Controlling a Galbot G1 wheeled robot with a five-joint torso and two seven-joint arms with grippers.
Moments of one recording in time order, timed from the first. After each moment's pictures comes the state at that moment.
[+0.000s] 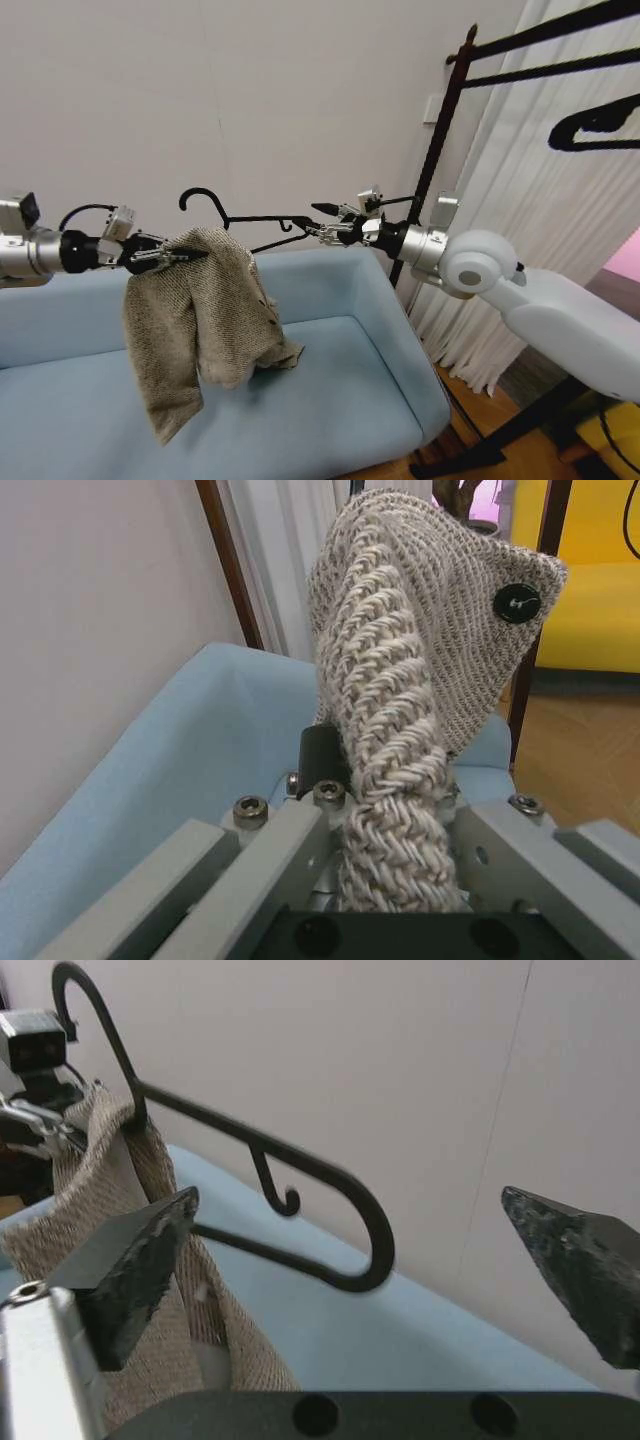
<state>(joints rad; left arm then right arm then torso) 0.95 0.07 -0.66 -1.78 -1.36 0.17 0.99 0.05 0.52 -0.32 2.03 1.40 -0.27 -0.21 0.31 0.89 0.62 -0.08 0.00</state>
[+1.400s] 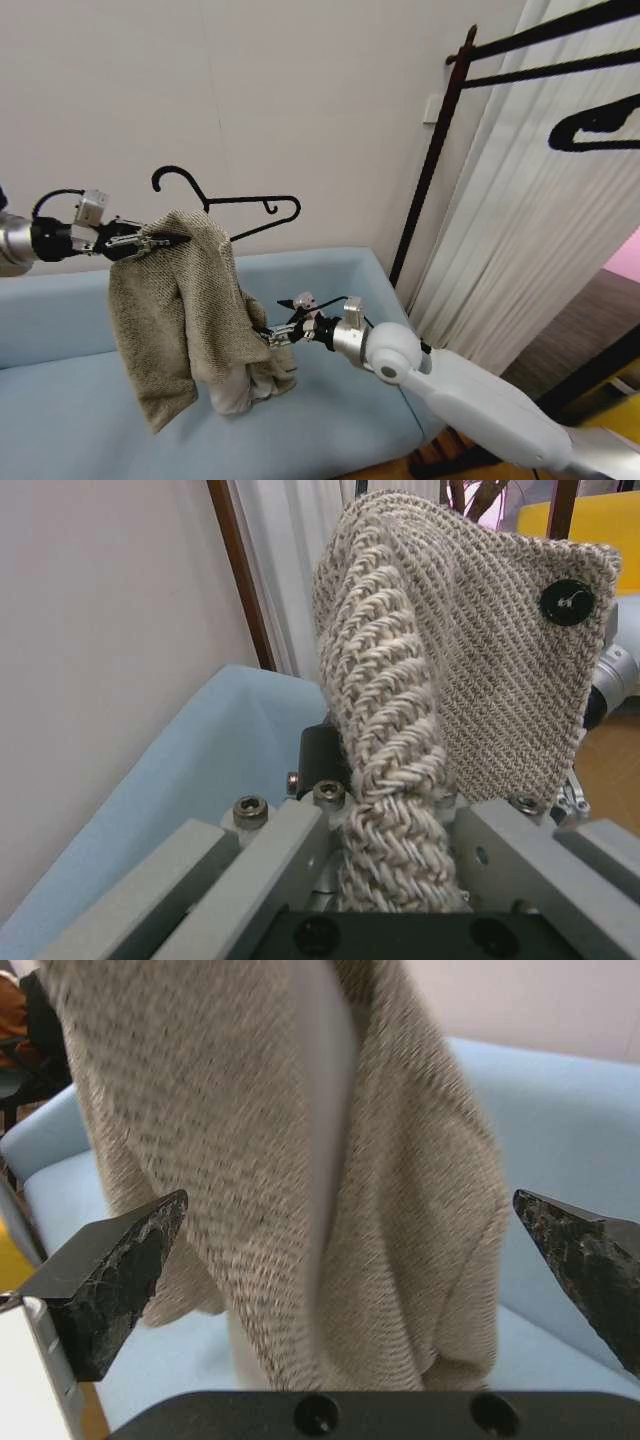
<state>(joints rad) 0.94 0.07 -0.66 -1.70 -1.39 0.14 1.05 -0.41 0.85 -0.42 2.10 1.05 -0.42 0.03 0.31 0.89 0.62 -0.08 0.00</state>
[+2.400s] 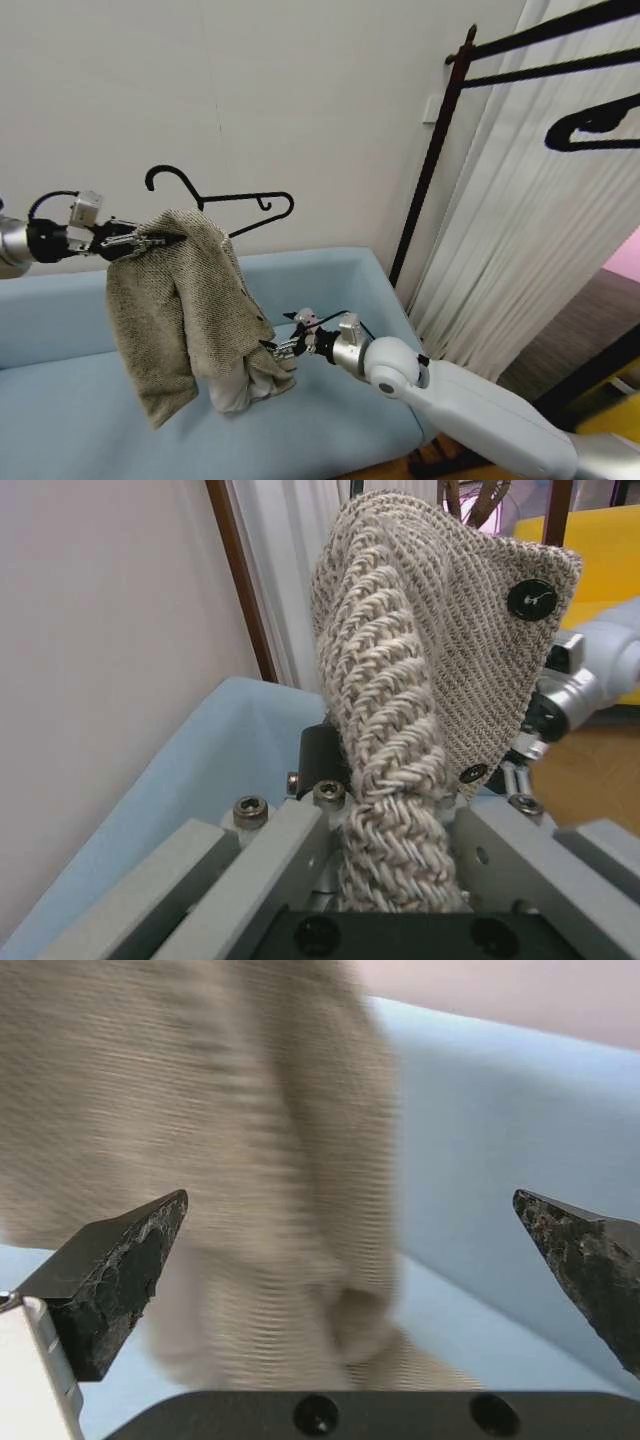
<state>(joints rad) 0.93 0.05 -0.67 -1.67 -1.40 0.14 1.09 -0.37 0.77 -0.46 2.04 0.97 -0.37 0.04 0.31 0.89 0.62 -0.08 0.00</state>
